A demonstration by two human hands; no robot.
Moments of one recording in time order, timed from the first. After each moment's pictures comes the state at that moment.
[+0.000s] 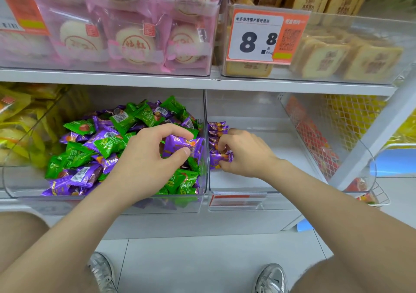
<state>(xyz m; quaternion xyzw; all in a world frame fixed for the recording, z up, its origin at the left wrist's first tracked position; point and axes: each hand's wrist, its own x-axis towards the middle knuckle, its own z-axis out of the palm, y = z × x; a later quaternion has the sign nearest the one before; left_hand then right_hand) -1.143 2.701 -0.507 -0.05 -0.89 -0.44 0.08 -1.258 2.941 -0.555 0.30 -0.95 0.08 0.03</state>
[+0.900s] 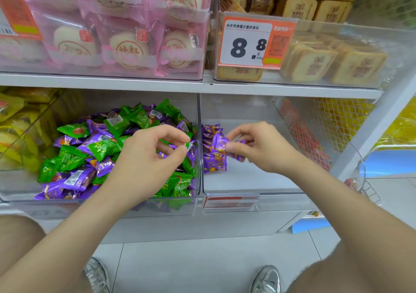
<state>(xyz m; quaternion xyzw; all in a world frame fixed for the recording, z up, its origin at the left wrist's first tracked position) -1.140 2.715 -0.504 -0.04 -0.86 -0.49 0.12 -1.238 2.979 -0.510 0.23 -0.89 0.39 -0.05</state>
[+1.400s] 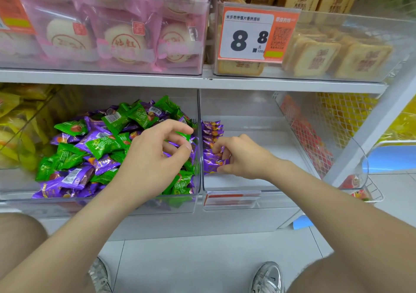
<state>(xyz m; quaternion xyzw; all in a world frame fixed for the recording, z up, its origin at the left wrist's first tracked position) -1.144 2.725 -0.507 -0.03 -0.86 -0.49 0.11 -1.260 2.956 -0.561 0.30 -0.94 0.16 -0.06</state>
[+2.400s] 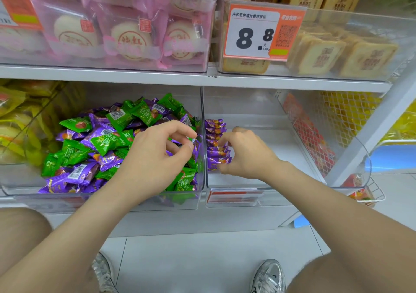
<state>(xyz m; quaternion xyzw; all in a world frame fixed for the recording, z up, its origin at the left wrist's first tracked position) -1.139 2.723 -0.500 -0.03 -0.88 -0.46 0.10 -1.239 2.942 -0.548 0.24 -0.96 0.12 0.01</state>
